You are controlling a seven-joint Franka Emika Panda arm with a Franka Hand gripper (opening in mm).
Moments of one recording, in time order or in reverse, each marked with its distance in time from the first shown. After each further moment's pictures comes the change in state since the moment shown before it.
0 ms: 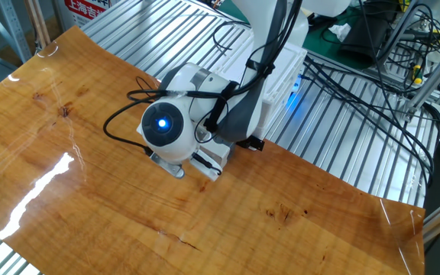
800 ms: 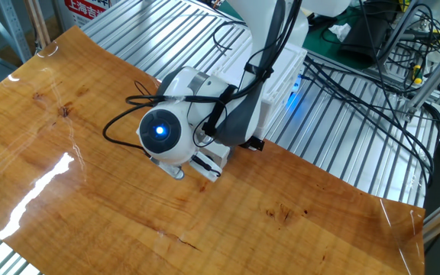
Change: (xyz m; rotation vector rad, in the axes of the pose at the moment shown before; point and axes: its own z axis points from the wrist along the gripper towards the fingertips) arm 0.001 0.000 0.002 0.012 0.039 0.009
